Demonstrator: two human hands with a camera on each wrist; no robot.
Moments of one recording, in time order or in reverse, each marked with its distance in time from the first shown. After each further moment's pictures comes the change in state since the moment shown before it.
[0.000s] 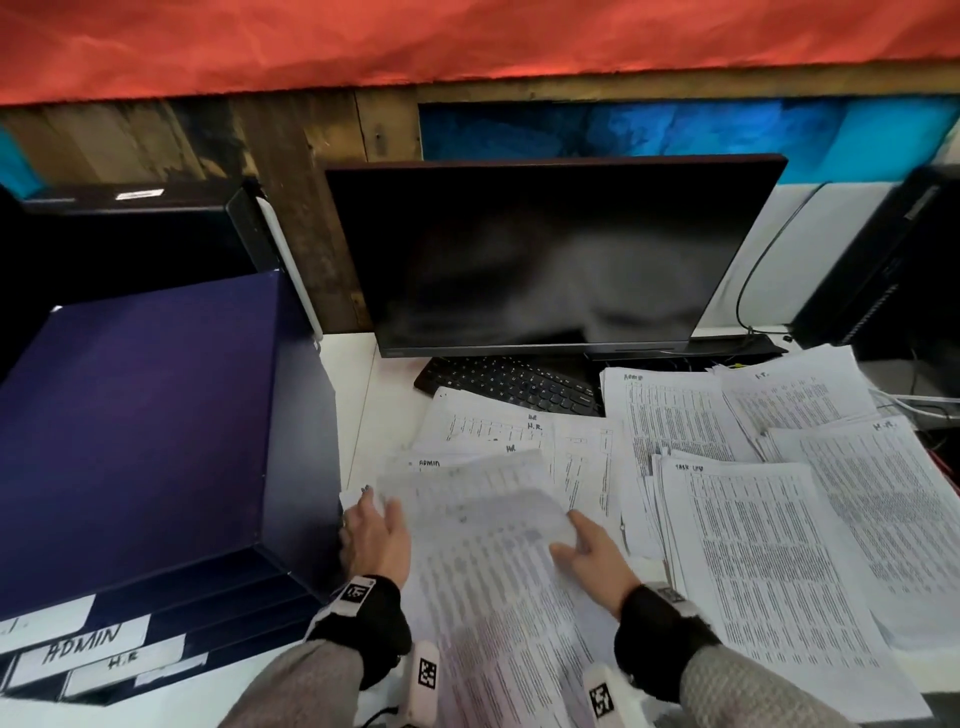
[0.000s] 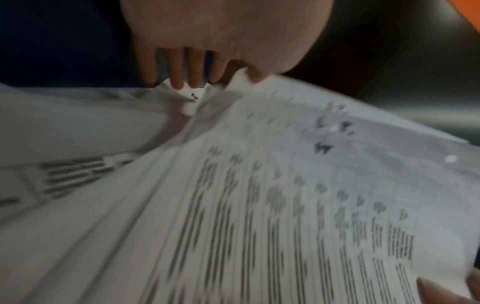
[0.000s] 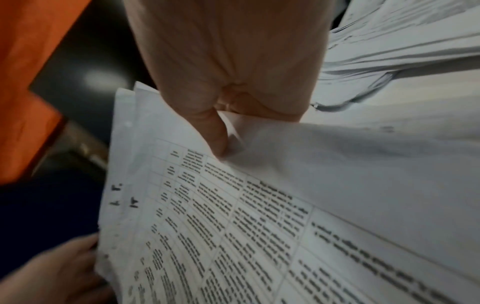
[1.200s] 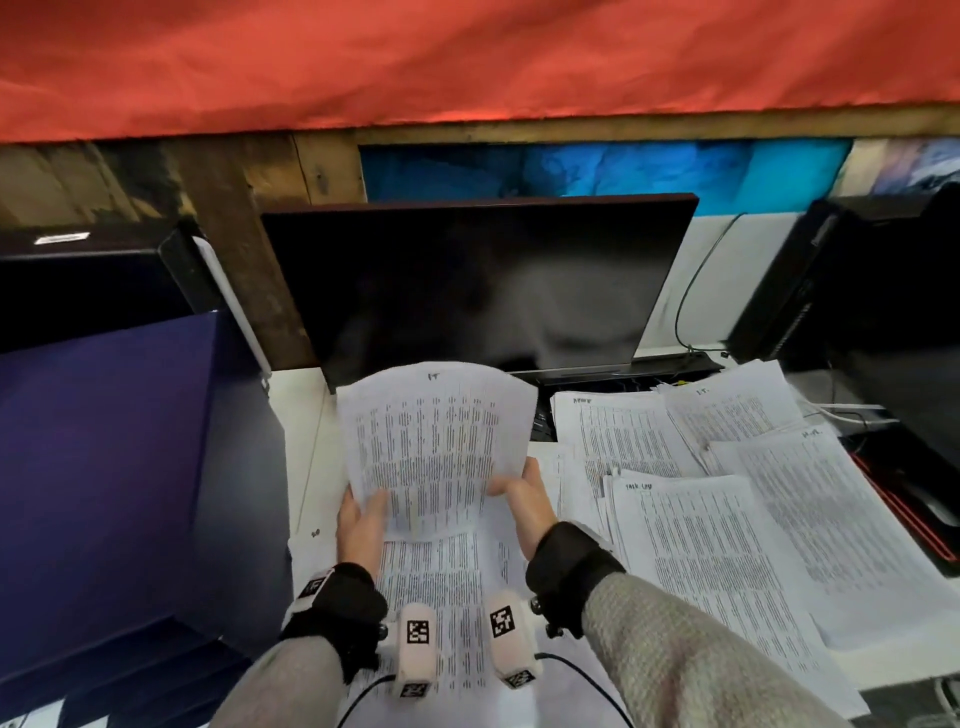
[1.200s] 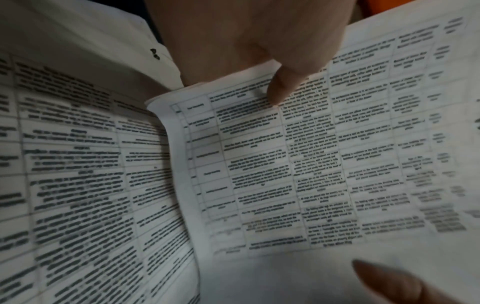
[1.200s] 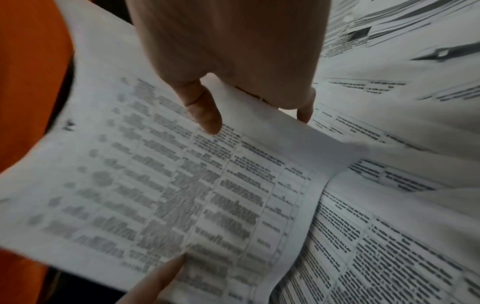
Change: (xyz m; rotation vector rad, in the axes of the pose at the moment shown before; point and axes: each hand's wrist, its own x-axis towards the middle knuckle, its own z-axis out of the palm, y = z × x) left_hand 0.016 0.055 0.017 -0.697 -0.188 0.000; right_hand 0.035 -0.102 -0.008 0.602 0.170 0.058
